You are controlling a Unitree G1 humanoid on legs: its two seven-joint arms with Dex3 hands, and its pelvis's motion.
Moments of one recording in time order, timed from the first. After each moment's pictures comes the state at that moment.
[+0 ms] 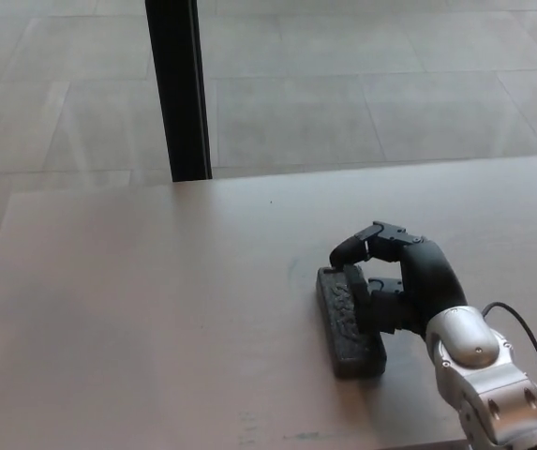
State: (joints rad) left_arm 0.00 0.48 0.59 0.82 -0.21 0.08 0.14; right_arm -0.53 -0.10 0.15 0.49 0.00 0.17 -0.05
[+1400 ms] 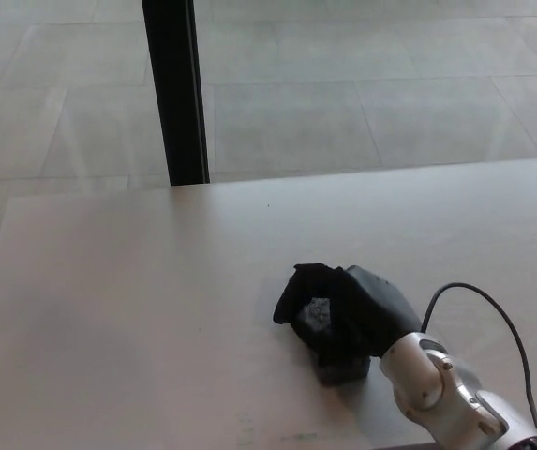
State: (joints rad) left_arm -0.03 0.49 0.56 0.88 -0.22 0.06 0.14; right_arm -0.61 -0.19 0.52 0.71 -0.40 -0.16 -0.16
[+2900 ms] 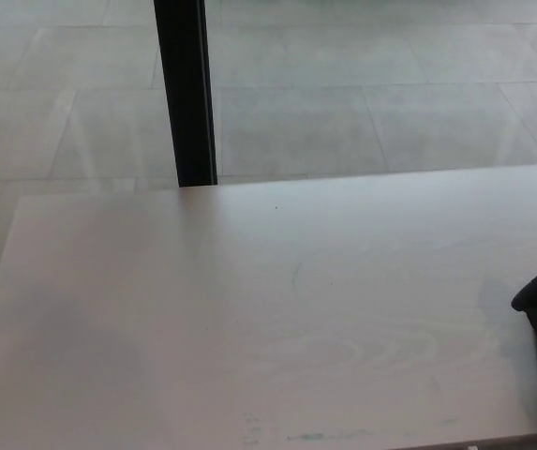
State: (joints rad) left_arm 0.03 0.48 0.57 0.84 -0.26 0.05 0.15; right_arm -0.51 -0.51 0.14 0.96 -0.36 -0.33 -0.23
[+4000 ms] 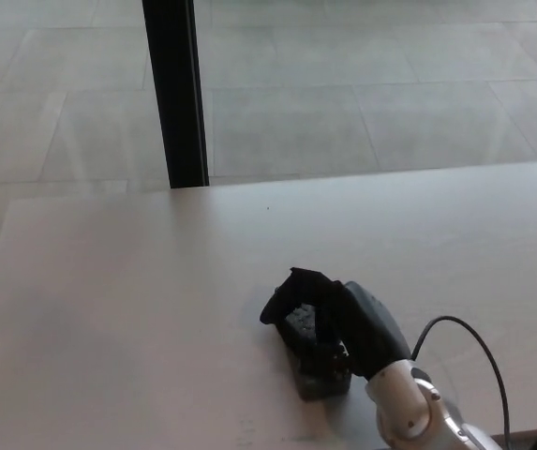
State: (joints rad) left_arm 0.00 0.48 0.55 0.89 -0.26 0.03 0.15; right_arm -0.51 -0.06 0.39 0.75 -0.40 -0.28 -0.23
